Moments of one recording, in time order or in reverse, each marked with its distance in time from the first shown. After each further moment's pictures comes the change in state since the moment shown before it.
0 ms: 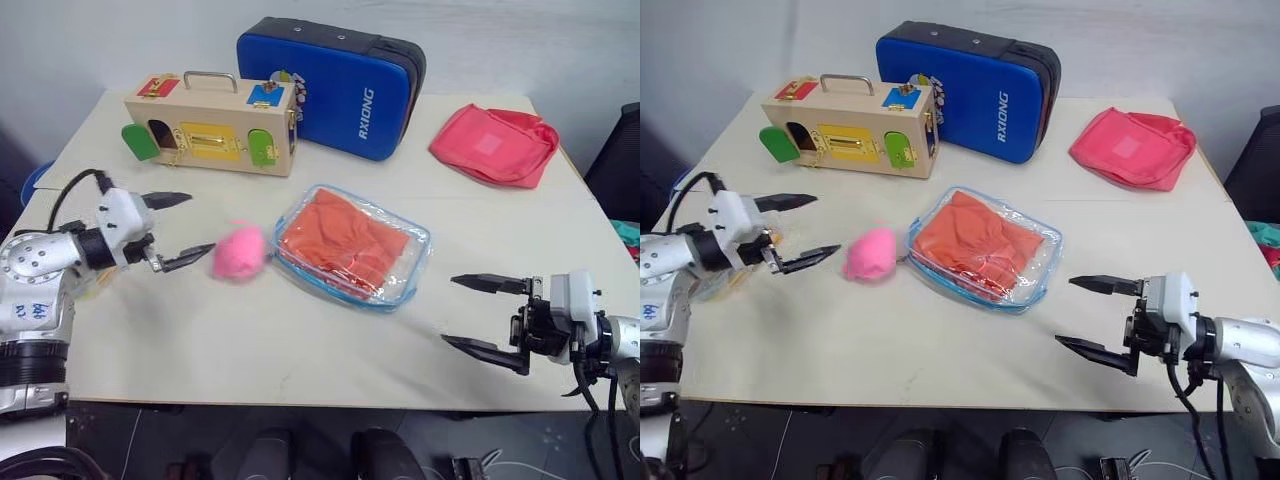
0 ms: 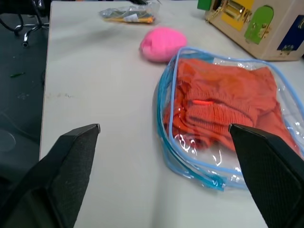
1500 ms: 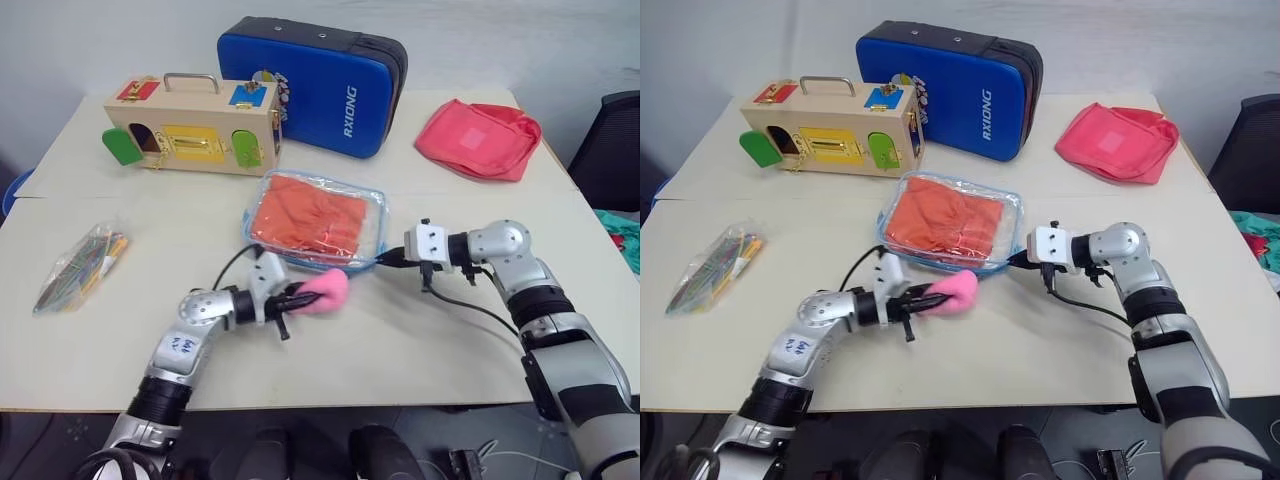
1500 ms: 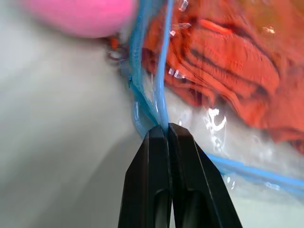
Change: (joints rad) left arm 0.233 -0.376 -0.149 -0.298 -0.038 0.516 0.340; right arm -1.010 0.249 0.526 1.269 -0.694 -0.738 0.172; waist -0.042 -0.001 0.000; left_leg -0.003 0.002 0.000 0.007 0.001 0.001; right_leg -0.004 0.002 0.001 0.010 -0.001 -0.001
